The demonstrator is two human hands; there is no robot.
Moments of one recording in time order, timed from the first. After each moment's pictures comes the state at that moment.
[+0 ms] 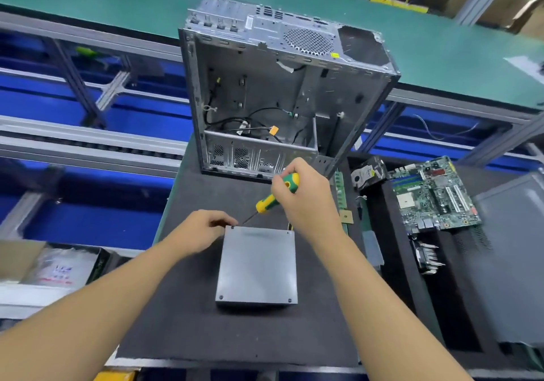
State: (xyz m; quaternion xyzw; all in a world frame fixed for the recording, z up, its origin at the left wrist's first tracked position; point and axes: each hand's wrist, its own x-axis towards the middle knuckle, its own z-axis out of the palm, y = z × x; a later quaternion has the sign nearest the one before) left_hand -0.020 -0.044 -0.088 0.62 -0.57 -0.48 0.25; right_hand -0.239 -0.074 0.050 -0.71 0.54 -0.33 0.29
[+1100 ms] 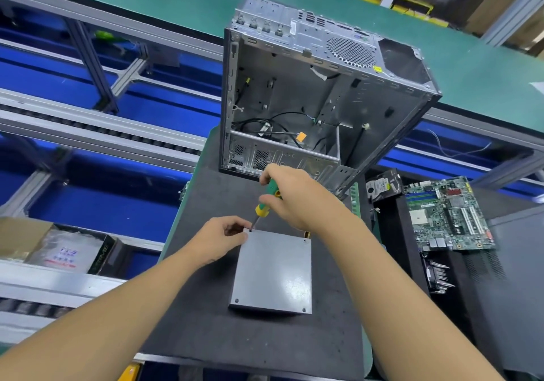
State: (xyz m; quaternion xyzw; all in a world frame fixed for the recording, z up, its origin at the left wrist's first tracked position) left_hand -0.023 -0.030 -0.106 0.60 -0.47 -0.55 0.34; right_hand -0.187 -0.094 0.079 -0.87 0.43 -0.01 0.24
